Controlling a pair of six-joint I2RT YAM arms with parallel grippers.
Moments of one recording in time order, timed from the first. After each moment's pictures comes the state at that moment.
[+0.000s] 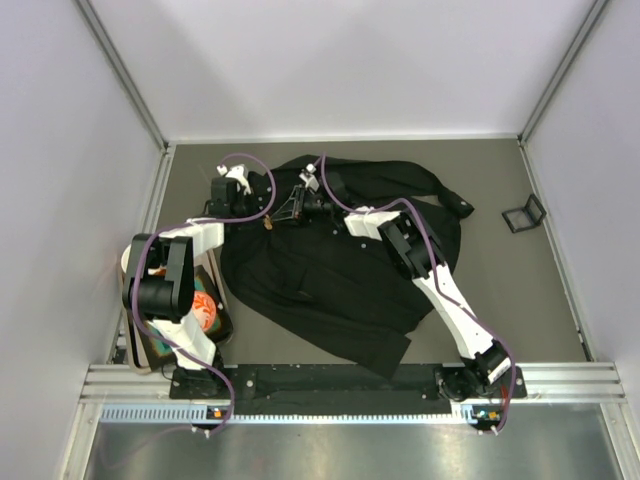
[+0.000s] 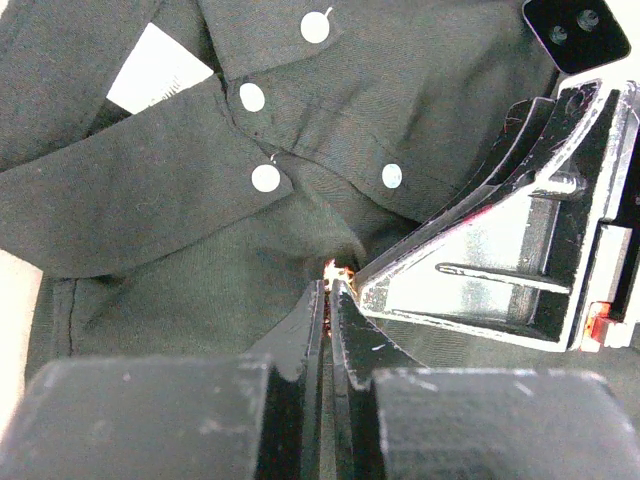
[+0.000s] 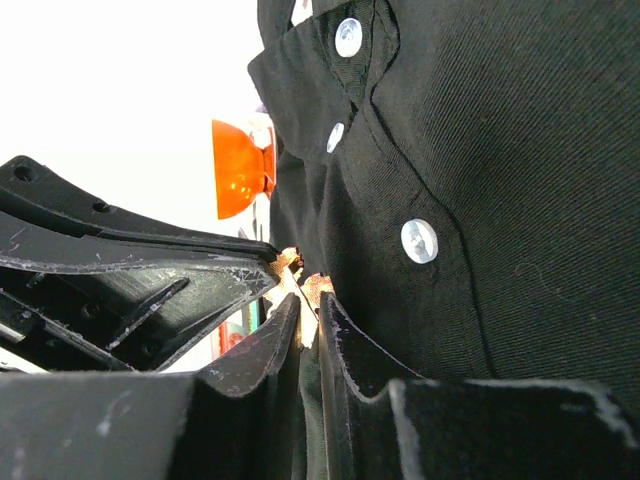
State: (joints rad) left arm -0.10 1.74 0.96 0.13 0.19 -0.32; right arm 0.64 2.69 1.96 0.48 -0.76 1.21
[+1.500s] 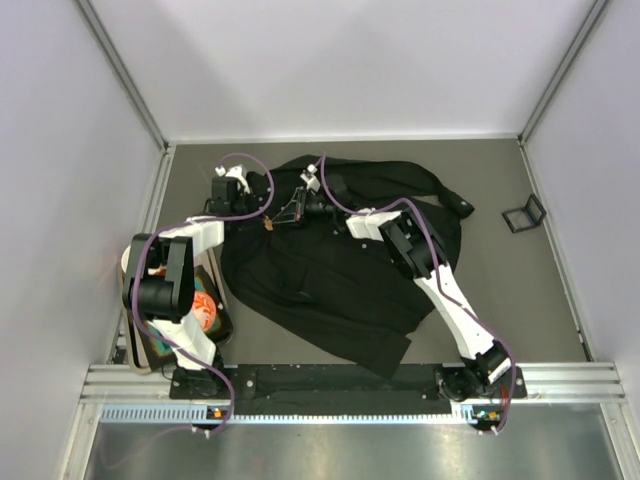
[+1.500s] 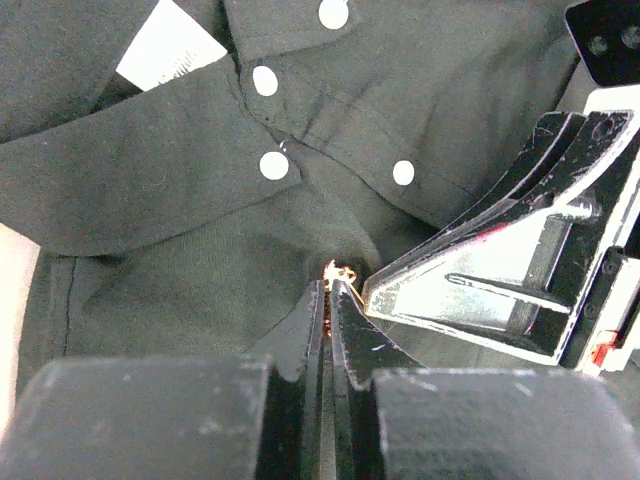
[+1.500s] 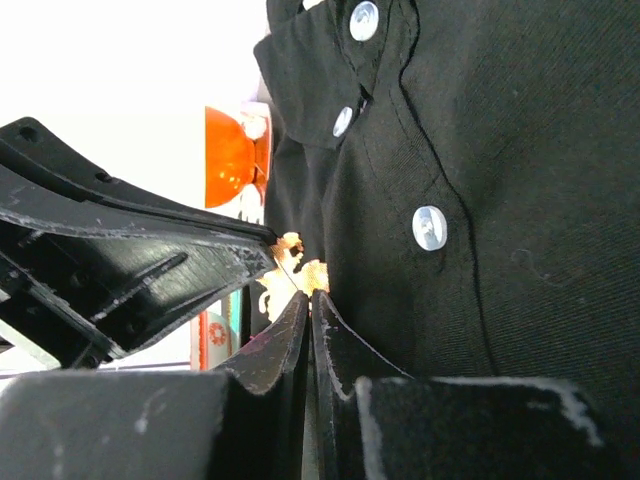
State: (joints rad) left arm -0.10 1.74 0.97 0.09 0.17 -0.36; right arm 0.64 2.67 1.90 0.55 -0.76 1.15
